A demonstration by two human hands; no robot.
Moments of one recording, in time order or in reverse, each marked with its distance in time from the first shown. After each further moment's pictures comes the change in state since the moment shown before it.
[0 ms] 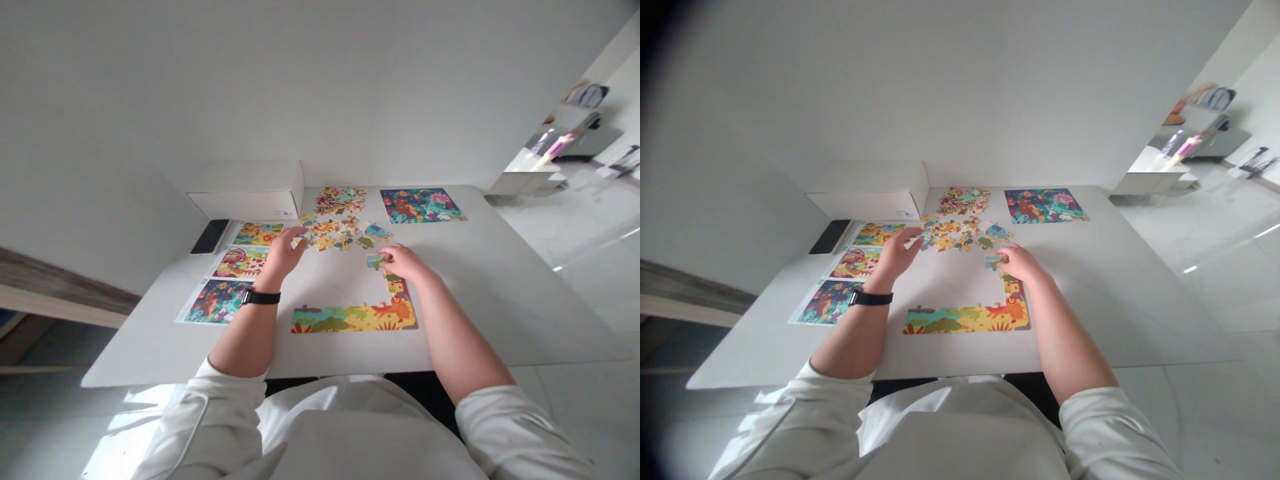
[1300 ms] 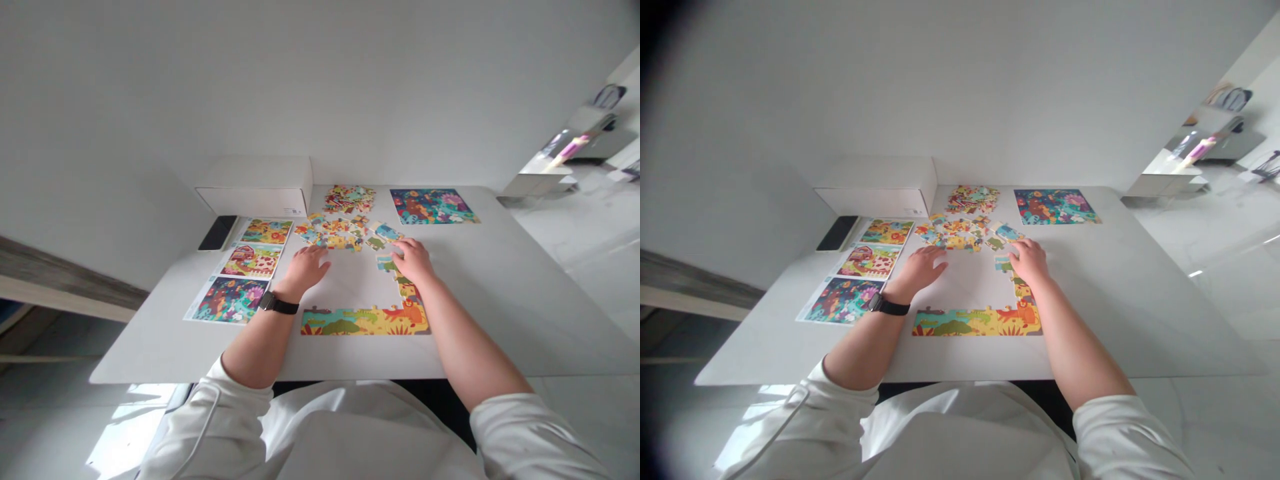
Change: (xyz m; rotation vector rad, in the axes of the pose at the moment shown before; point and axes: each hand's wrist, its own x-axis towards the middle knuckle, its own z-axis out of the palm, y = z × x) left_hand -0.034 0.002 0.028 0.379 -0.339 0.081; right_hand 0.005 0.001 0.022 -0.094 0.284 0.047
